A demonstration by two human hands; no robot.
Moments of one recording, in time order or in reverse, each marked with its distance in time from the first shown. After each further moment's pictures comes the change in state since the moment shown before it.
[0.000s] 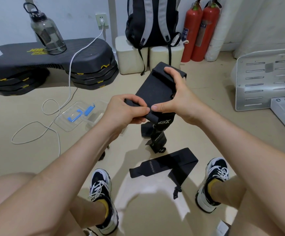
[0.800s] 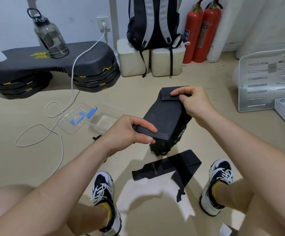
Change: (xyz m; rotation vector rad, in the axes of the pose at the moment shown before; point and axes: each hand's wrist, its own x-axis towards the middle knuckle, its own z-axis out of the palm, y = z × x) left_hand -0.018 -0.024 -0.011 0.165 -0.337 -0.044; right_hand 0.010 0.021 -0.016 -0.105 0.332 0.181
